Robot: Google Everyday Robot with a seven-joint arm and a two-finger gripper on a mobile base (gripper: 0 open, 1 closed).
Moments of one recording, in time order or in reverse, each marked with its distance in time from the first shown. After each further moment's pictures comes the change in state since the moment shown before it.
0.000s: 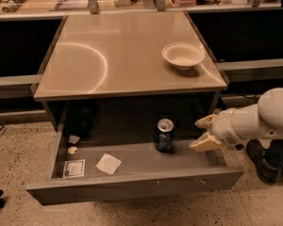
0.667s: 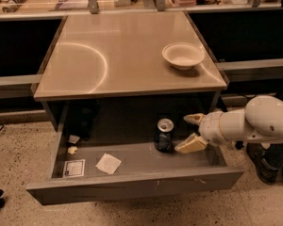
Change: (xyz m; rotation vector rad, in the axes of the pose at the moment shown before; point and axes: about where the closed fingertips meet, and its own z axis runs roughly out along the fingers) arm -0.019 0.001 0.040 -0.021 -0.142 -0.007
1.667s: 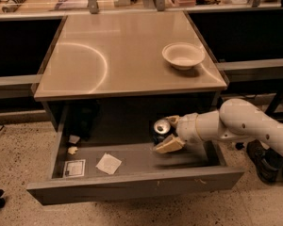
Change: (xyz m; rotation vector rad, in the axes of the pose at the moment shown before) arm -0.040 0.018 0.066 -0.116 -0.154 -0.047
